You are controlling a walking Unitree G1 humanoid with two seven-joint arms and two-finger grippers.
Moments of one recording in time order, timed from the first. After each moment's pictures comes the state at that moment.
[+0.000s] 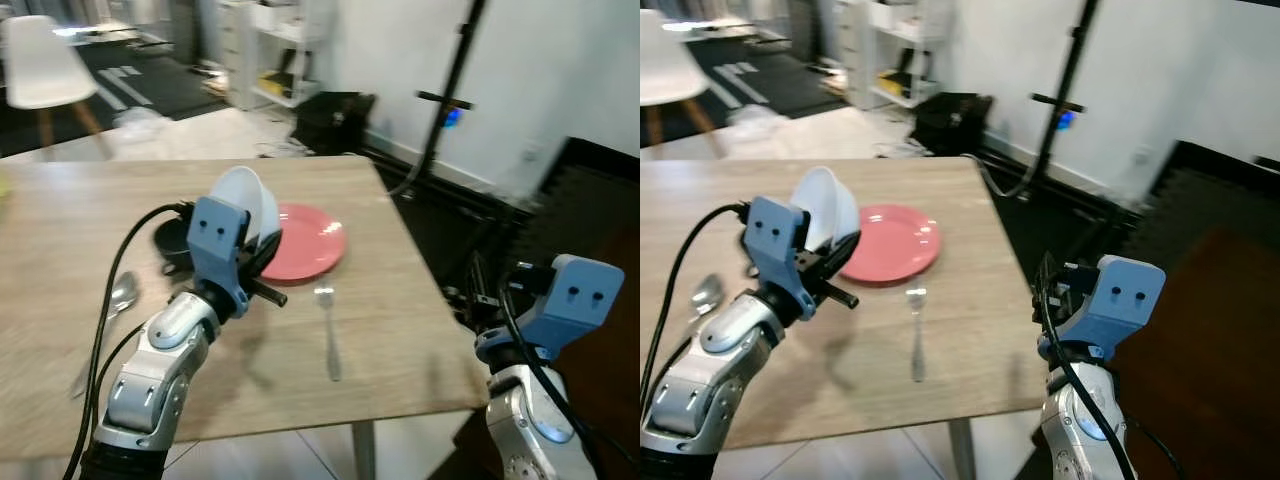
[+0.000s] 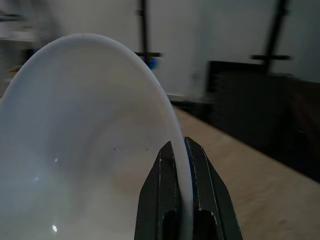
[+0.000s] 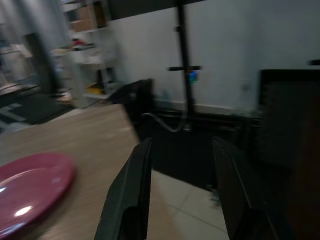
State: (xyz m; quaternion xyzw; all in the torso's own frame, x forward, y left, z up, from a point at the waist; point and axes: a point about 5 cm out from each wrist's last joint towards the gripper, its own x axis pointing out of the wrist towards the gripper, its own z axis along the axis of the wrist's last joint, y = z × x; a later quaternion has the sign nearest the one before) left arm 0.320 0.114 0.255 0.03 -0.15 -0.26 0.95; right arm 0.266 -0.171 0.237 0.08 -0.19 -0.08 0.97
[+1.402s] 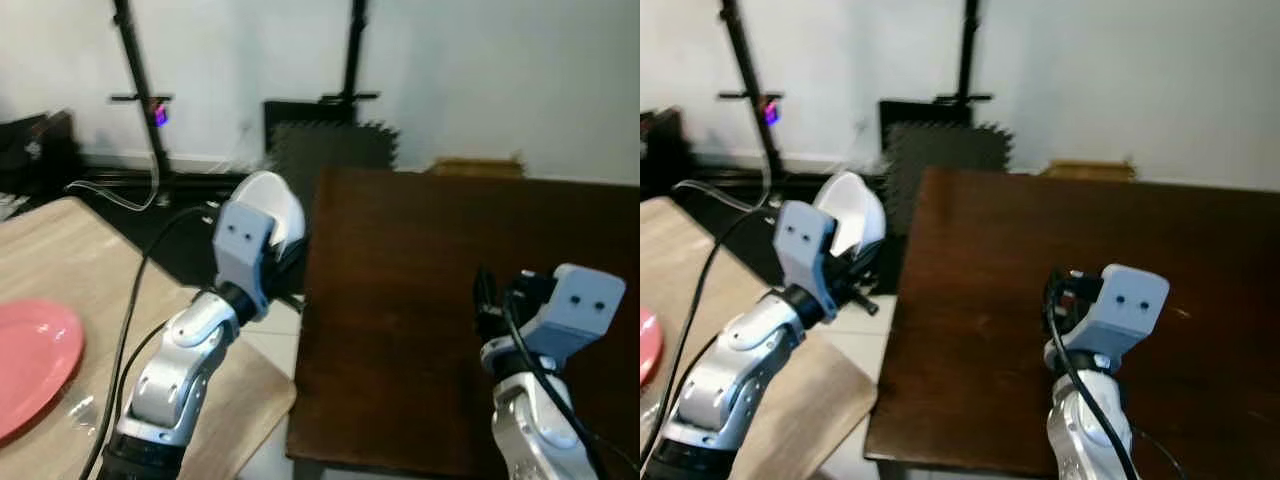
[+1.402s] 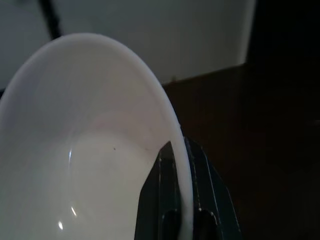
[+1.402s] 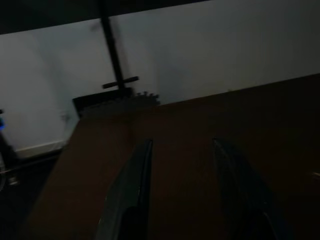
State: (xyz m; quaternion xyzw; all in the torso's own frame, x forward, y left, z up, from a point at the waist) left arm 0.324 0.099 0.256 0.04 -0.16 -0.28 0.95; right arm 0.266 -0.173 0.236 0.08 -0.19 -0.09 0.97
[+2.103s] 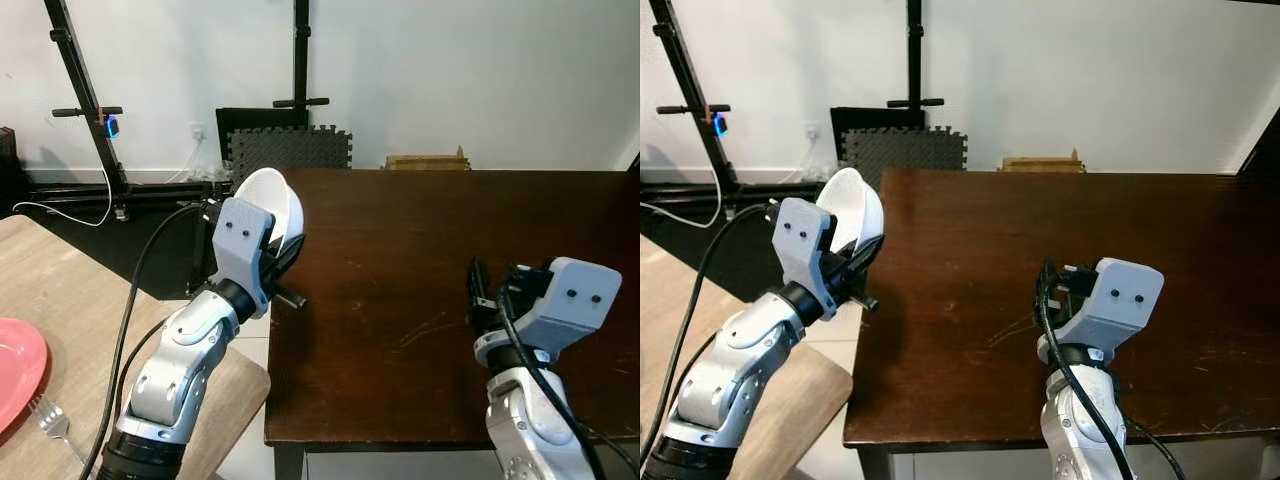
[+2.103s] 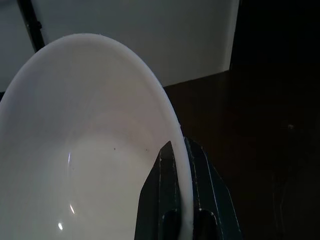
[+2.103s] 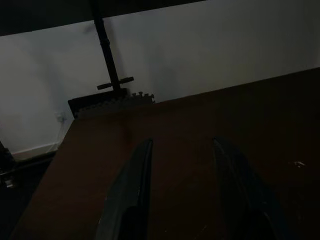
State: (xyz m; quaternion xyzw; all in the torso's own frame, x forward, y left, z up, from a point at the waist) left arm 0.324 0.101 0.253 0.02 -0.15 -0.28 0.95; right arm 0.266 -0.171 0.233 0.08 -0.19 -0.08 0.98
